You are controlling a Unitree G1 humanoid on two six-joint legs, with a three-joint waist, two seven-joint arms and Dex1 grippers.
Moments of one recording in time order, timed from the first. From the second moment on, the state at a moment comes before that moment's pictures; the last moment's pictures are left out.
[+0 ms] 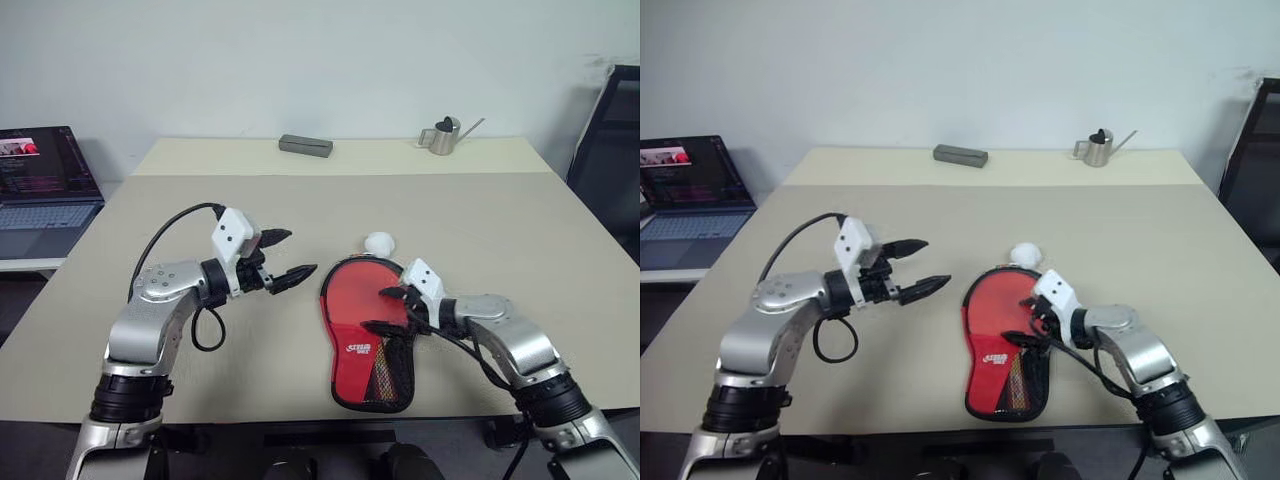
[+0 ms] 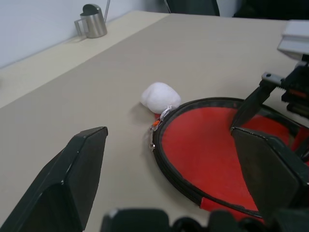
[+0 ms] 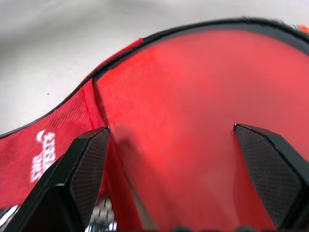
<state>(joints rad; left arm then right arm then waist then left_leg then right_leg) -0.41 0.55 0.05 -0.18 -0.30 0.49 -0.90 -0.41 -0.50 0.21 -0.09 0.27 0.69 0.89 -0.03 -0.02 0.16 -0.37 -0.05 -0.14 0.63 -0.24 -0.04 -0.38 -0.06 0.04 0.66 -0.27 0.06</state>
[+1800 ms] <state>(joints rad) -0.53 0.27 -0.31 0.25 -0.10 0.25 -0.91 -0.82 -0.50 -0.01 0.15 0.46 0.90 0.71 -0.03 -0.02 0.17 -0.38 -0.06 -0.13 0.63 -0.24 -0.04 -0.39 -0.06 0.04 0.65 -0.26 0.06</state>
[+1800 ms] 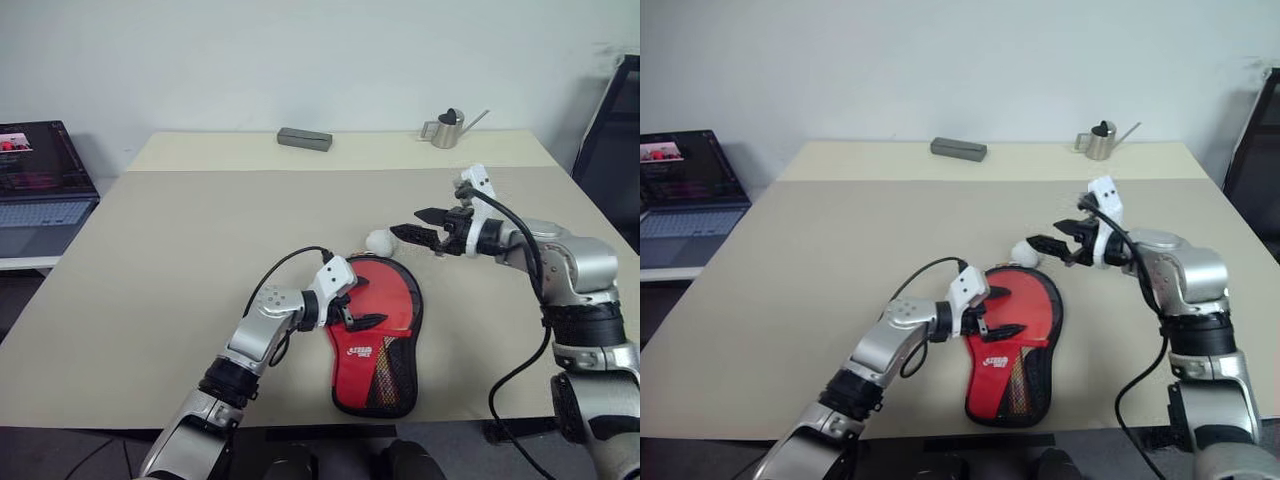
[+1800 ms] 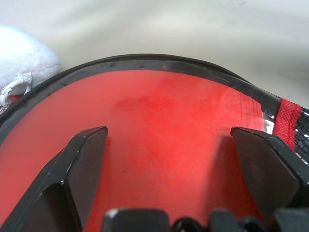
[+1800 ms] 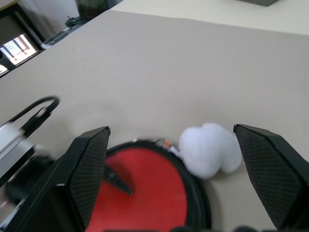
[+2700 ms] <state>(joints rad) -0.53 0.24 -0.32 0.27 -0.09 0.23 -0.91 -1.06 -0.33 0.06 0.73 0.25 0.69 0.69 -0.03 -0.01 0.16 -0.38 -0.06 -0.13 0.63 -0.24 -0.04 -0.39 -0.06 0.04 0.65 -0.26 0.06</state>
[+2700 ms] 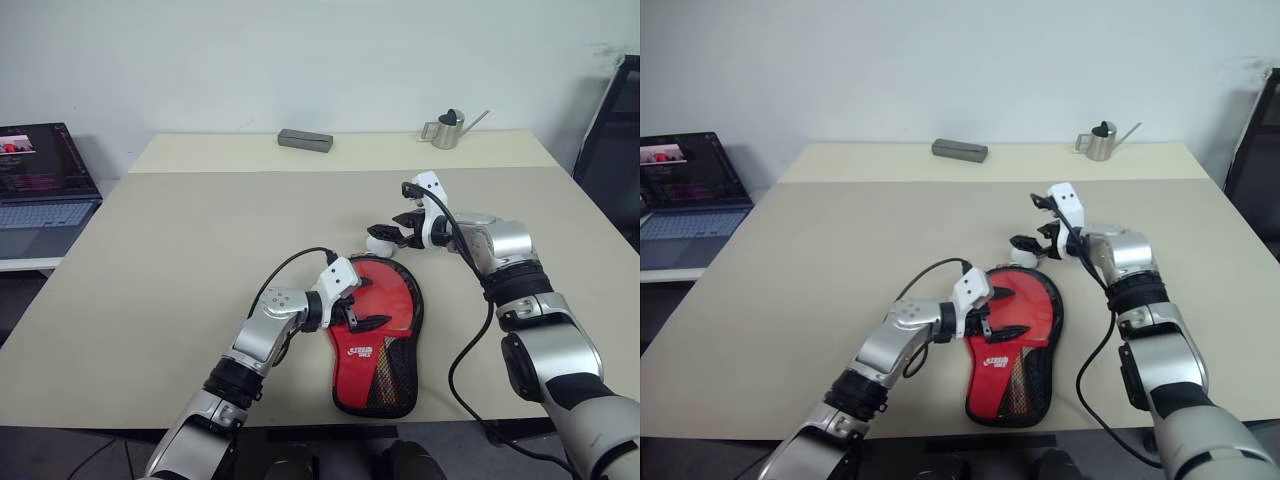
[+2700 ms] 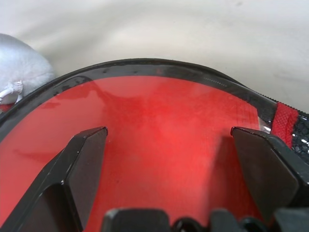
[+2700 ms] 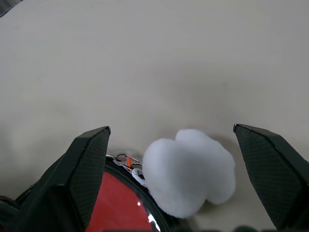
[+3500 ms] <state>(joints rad) -0.53 0.24 -0.32 0.27 -0.07 0.23 -0.92 -1.17 -0.19 0.02 1.16 0.10 0.49 0.57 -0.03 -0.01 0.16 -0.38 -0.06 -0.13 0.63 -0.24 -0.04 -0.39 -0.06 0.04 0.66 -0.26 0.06</state>
